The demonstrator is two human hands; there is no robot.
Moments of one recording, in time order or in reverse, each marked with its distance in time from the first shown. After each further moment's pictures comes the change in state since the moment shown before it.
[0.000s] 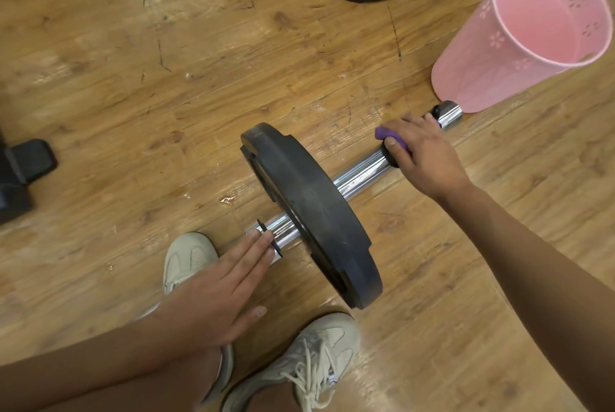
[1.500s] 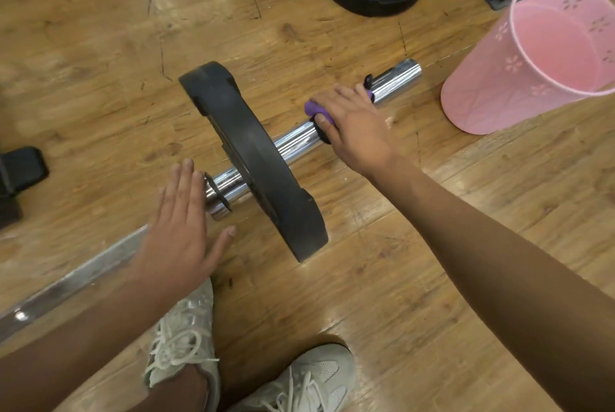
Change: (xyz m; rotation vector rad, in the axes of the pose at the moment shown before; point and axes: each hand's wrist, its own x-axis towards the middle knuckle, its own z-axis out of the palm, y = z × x) left_hand 0.048 -0.073 -0.008 -0.083 0.120 -0.630; right_hand 0.114 -0.060 0.034 -0.015 0.009 -0.134
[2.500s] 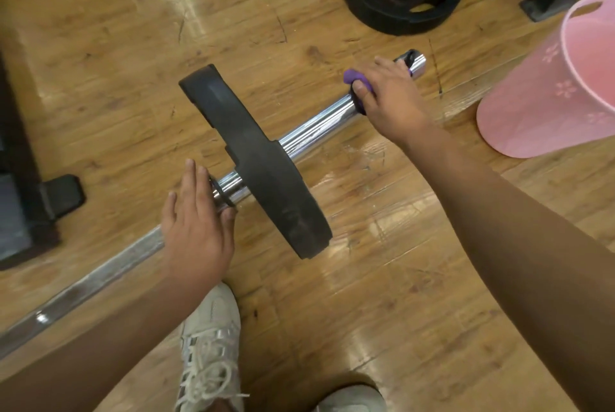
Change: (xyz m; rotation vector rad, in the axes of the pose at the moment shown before) left_hand 0.050 -0.013 0.002 -0.097 0.175 -0.231; right_hand 0.087 0.036 -0.011 0.030 0.030 0.152
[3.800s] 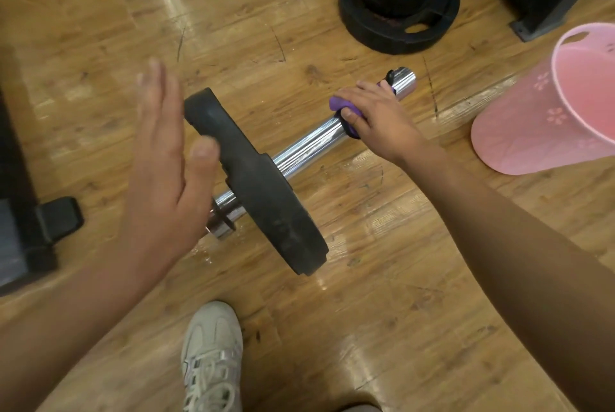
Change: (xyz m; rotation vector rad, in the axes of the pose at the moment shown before) left_hand 0.089 0.047 -0.116 -0.392 0.098 0.151; right_hand 0.015 -0.006 -0.003 0.072 -0.125 -0.101
